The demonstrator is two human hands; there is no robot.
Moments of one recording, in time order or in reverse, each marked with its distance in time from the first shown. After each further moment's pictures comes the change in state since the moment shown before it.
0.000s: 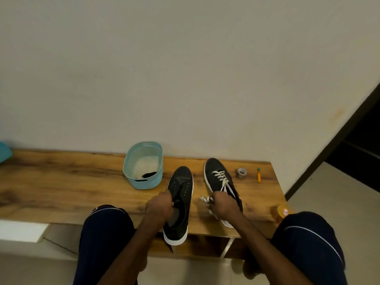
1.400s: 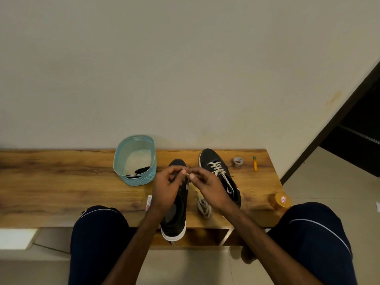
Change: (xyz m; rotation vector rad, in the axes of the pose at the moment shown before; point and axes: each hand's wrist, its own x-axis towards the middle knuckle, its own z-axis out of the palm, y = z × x) left_hand -0.004 0.030 -0.017 -1.143 0.369 0.337; right_hand -0.024 -0.044 -0.018 0.866 0.147 -0.360
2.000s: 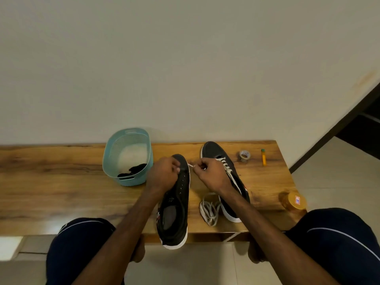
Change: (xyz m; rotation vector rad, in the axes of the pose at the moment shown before) left_hand 0.086 -0.062 0.002 0.746 -0.211 -0.132; right_hand 0.079 0.053 -0.009 -0.403 0.148 0.088
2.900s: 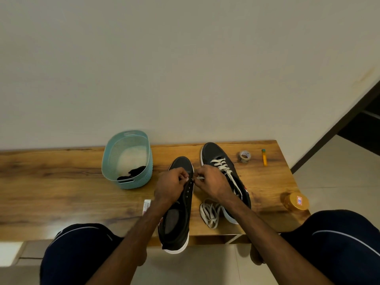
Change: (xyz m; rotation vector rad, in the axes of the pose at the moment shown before) left_hand -0.016 0.007 0.029 -0.020 -0.056 0.053; right_hand -0.004 0.018 0.005 -0.368 -0.152 -0.123
